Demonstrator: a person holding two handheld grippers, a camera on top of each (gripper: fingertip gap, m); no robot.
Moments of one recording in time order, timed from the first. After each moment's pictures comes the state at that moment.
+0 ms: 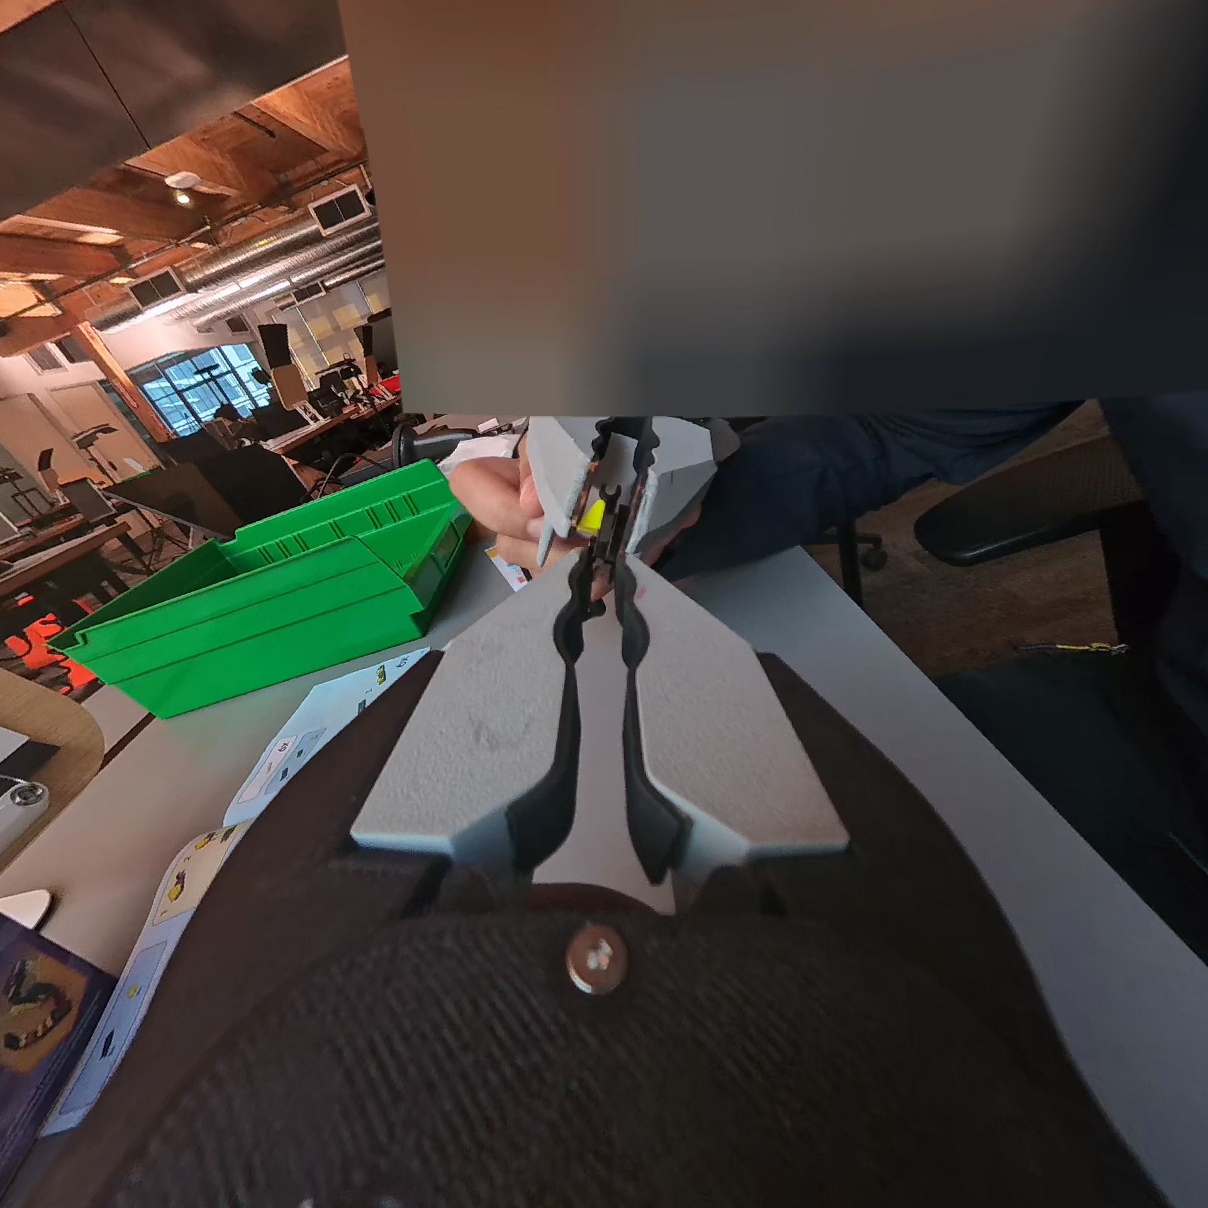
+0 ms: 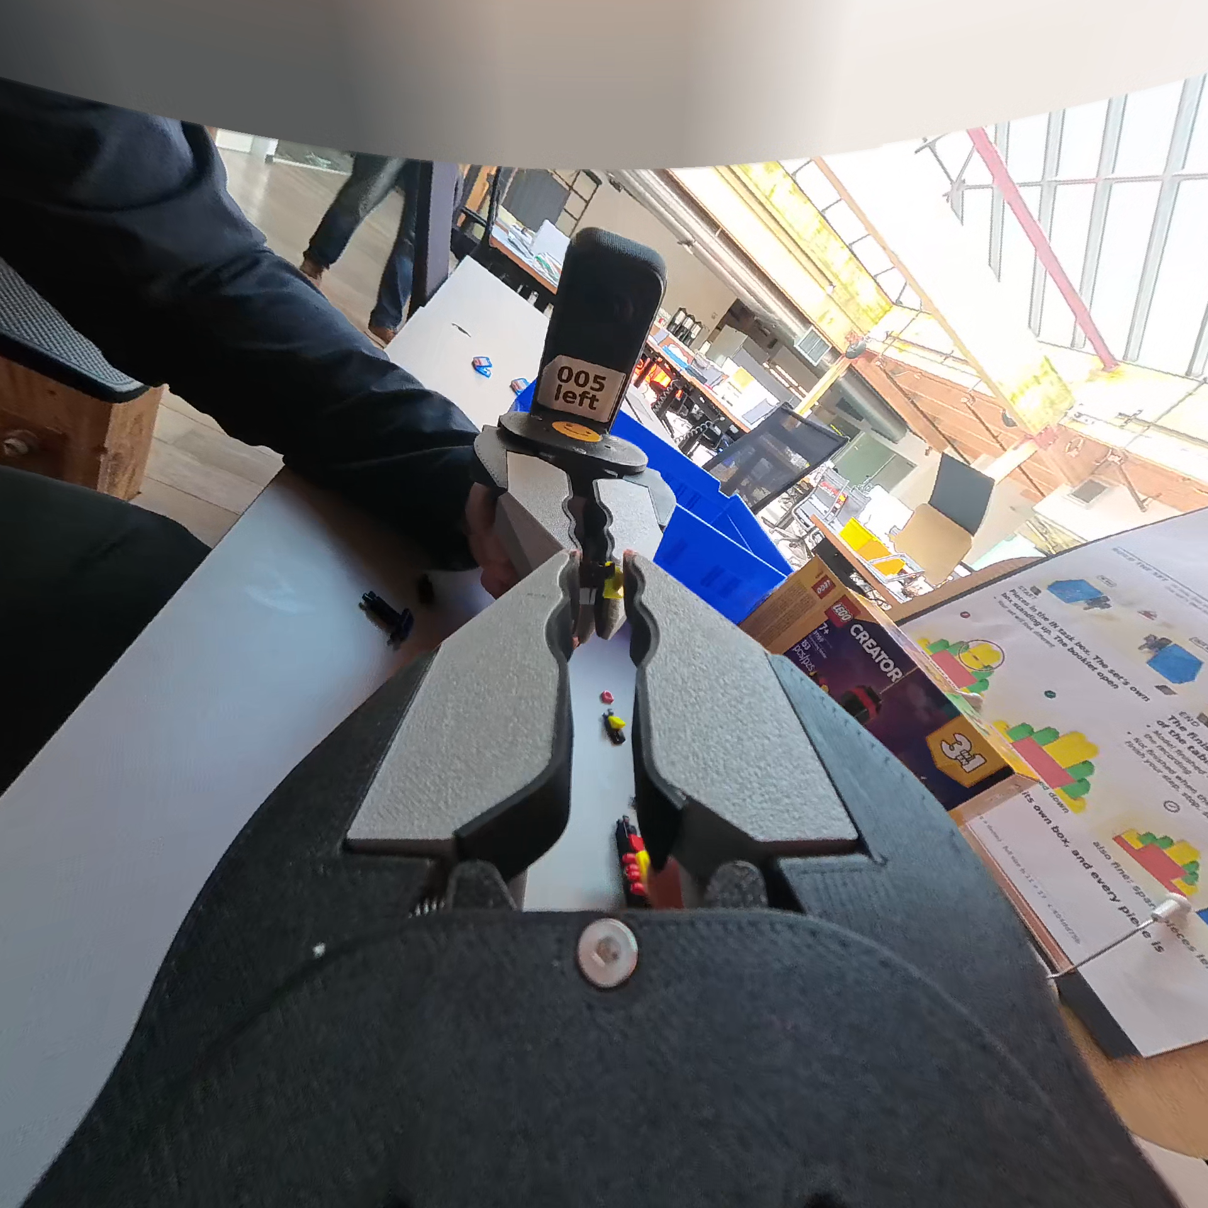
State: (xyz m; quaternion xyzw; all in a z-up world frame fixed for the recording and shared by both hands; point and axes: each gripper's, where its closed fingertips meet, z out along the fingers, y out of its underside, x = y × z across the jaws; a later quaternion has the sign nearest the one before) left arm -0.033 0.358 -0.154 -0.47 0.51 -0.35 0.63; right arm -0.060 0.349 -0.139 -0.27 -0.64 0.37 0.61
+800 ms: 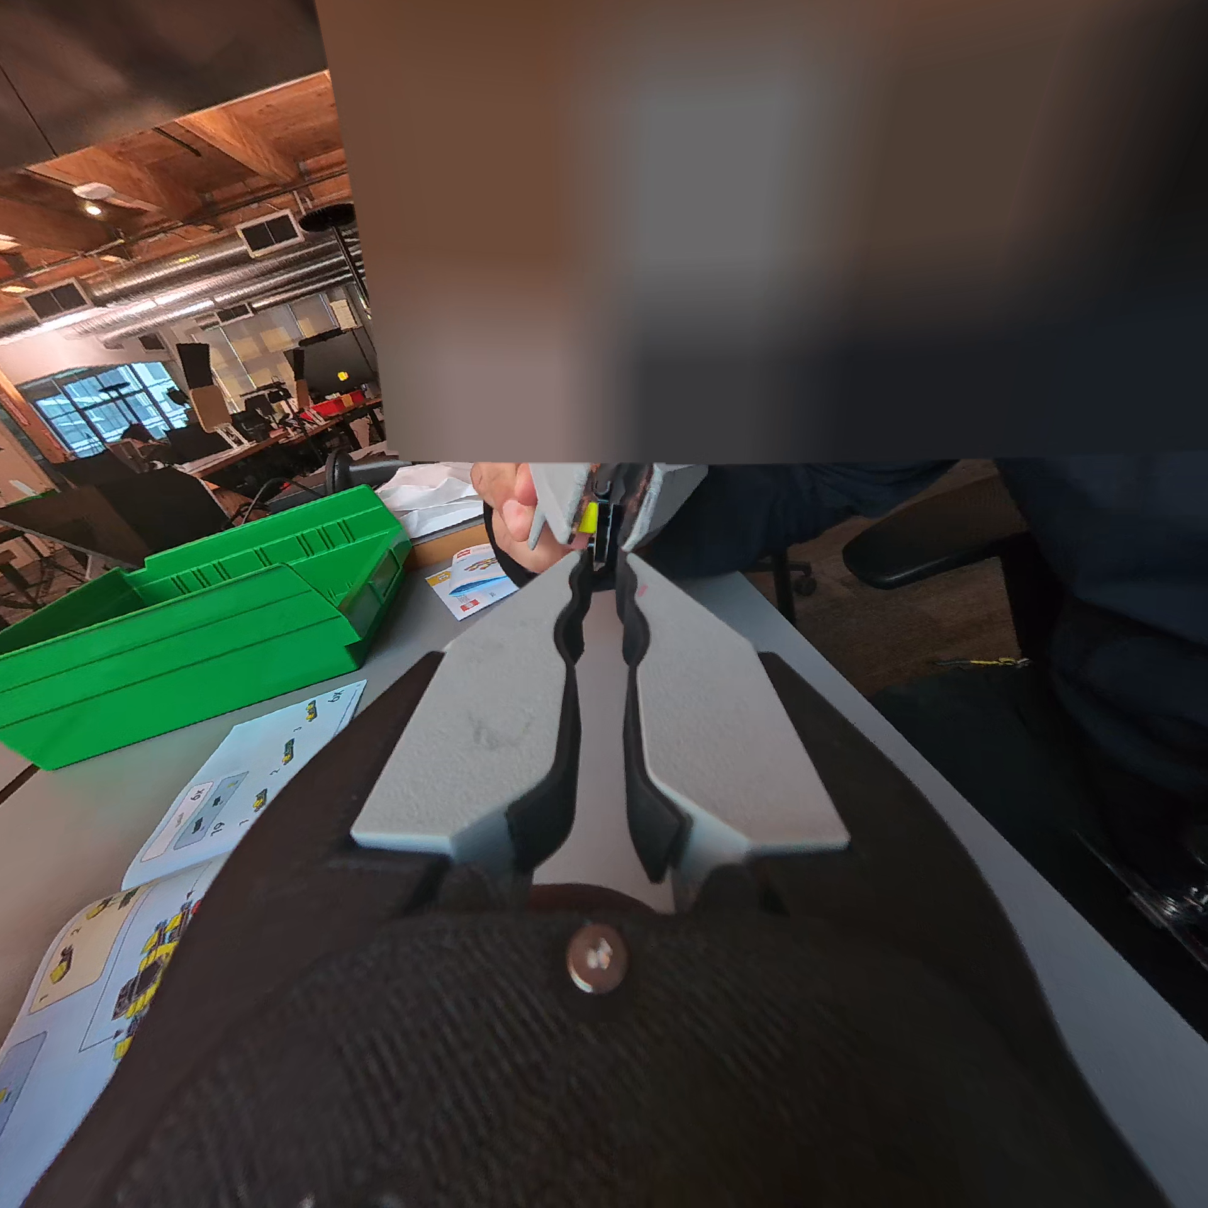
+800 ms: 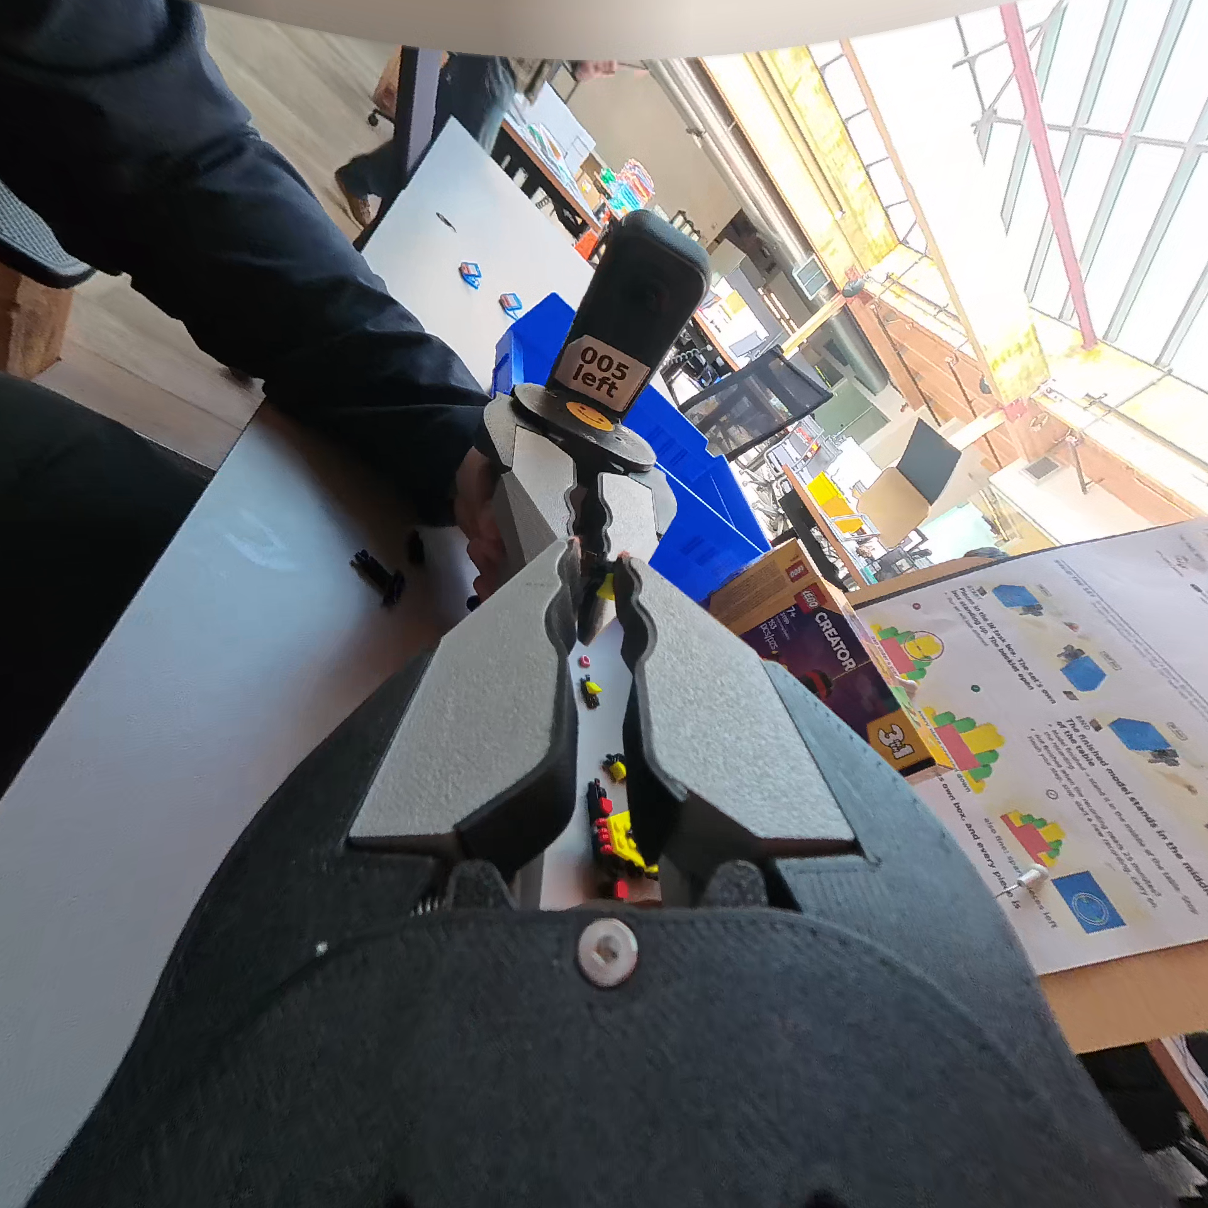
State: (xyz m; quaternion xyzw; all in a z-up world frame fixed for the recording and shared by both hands) left arm -0.026 0.342 -0.151 -0.45 0.52 -0.40 0.60; right arm -0.058 0.338 -0.137 -0.28 -0.68 0.28 0.62
